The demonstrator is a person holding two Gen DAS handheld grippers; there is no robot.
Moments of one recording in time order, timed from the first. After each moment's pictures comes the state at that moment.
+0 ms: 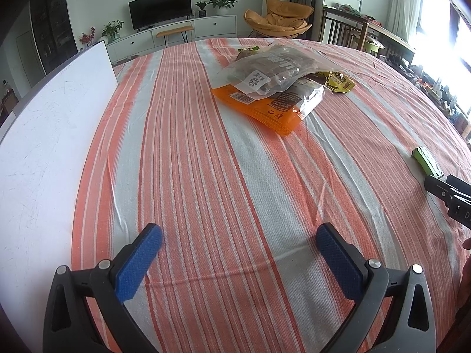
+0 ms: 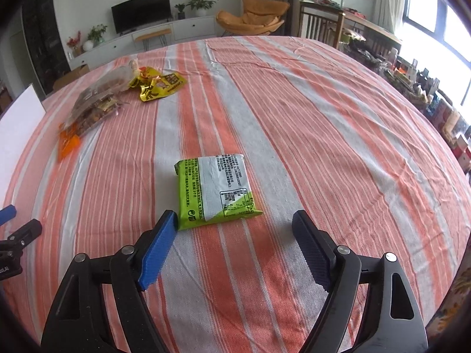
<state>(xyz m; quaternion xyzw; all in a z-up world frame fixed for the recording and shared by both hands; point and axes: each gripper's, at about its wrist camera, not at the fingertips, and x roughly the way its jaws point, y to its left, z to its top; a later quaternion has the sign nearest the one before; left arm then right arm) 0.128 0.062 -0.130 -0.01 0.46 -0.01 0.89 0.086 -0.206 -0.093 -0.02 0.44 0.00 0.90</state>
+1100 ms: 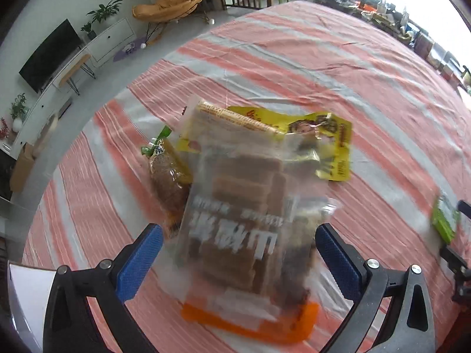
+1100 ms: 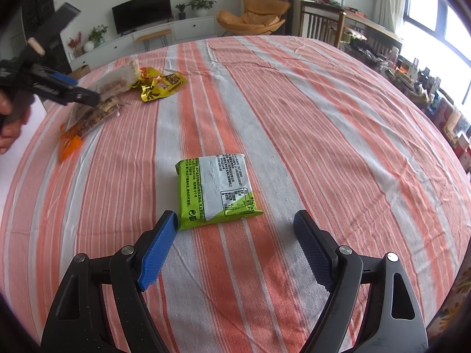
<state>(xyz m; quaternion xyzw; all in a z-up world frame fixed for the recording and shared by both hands) 0.352 0.005 -0.101 0.19 0.52 -0.19 0.81 0.087 -0.207 -0.094 -0.02 0.44 0.00 0.90</state>
